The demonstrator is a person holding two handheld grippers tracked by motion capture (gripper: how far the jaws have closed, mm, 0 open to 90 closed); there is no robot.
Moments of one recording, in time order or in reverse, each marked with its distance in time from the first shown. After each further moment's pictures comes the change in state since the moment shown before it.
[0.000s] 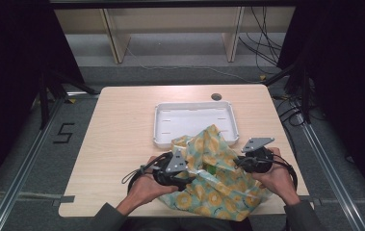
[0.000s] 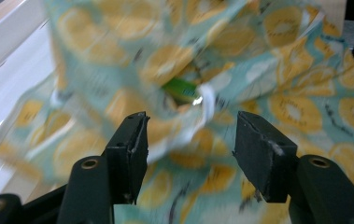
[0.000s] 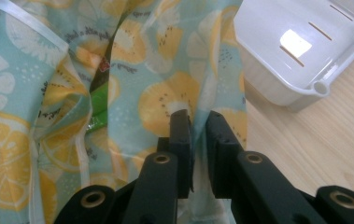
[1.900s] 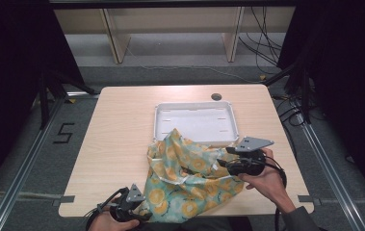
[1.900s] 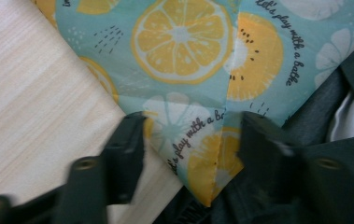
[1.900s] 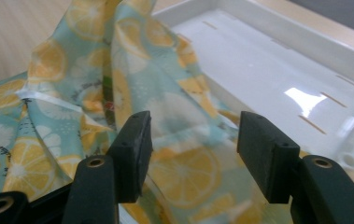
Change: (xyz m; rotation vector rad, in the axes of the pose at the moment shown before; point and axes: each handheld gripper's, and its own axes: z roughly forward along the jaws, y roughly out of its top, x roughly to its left) left arm -0.029 -0.126 -0.074 0.330 0.087 -0.321; right arm 0.025 0.021 0.000 -0.225 0.055 0.016
